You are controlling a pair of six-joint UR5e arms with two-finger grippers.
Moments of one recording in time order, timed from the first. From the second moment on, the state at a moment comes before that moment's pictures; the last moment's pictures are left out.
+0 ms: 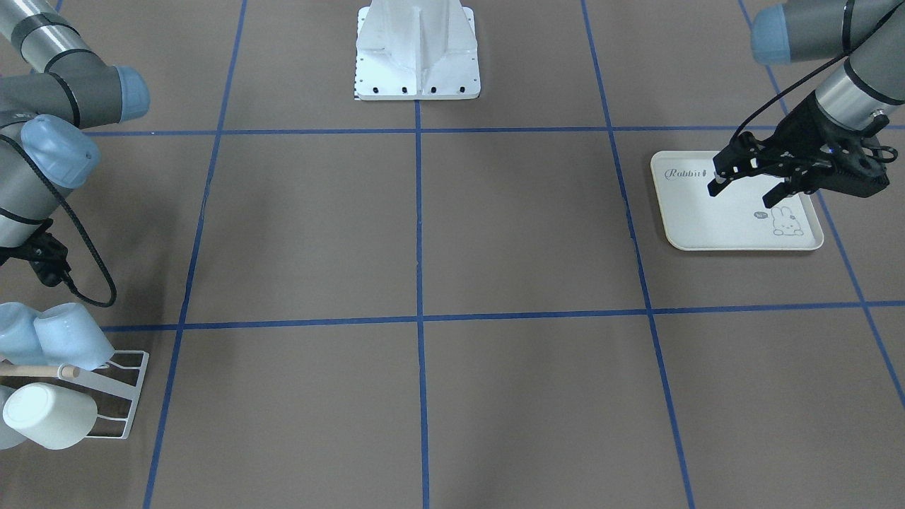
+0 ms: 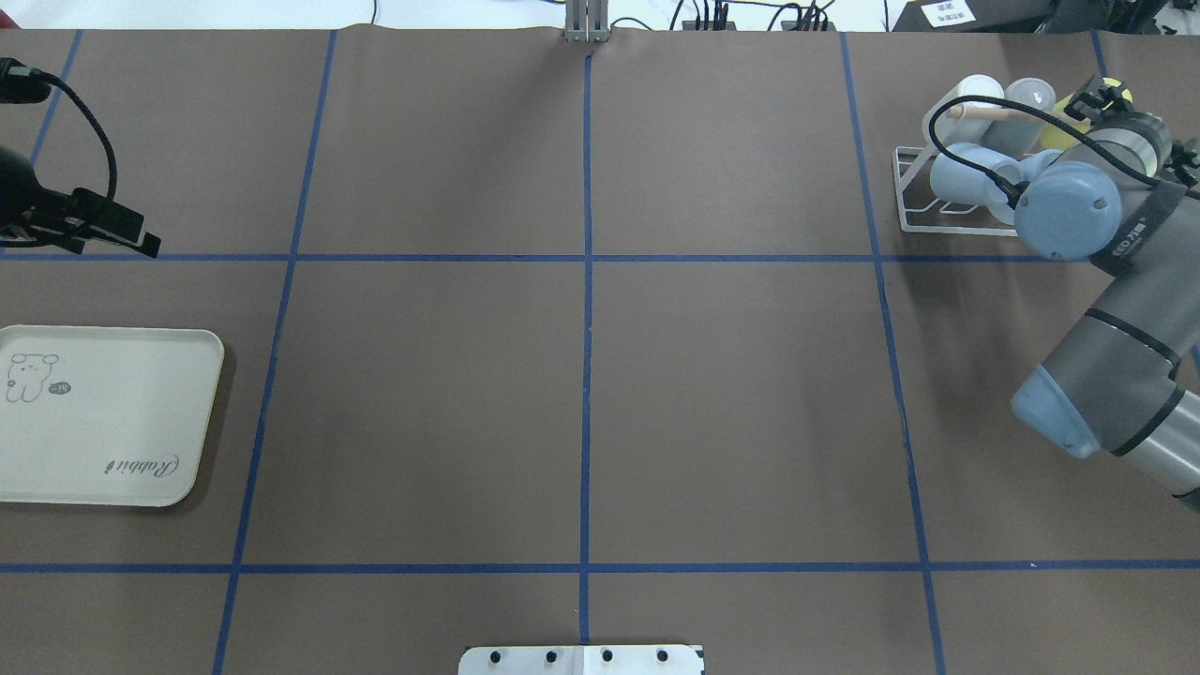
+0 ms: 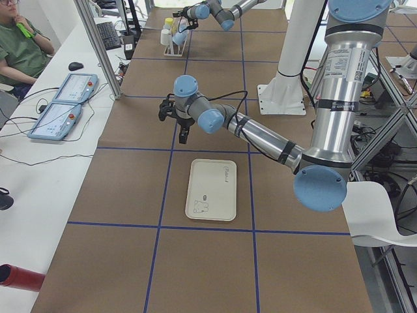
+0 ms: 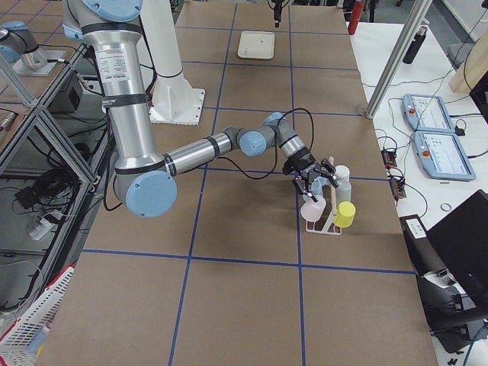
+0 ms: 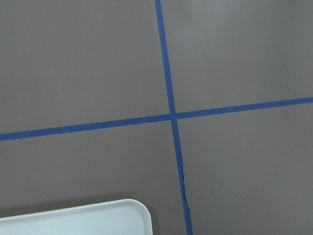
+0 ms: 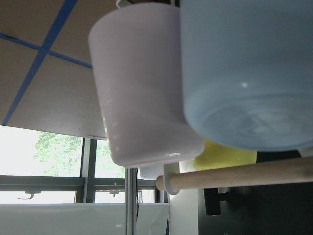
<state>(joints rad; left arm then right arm) -1.10 -1.68 -1.92 -1.83 -2.33 -0.68 0.87 -1.39 1.71 -1.53 0.92 -1.34</state>
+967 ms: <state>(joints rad) -1.12 -1.68 -1.94 -1.81 -2.32 -0.64 1.03 -1.35 1.86 -1.50 1.50 -0.77</state>
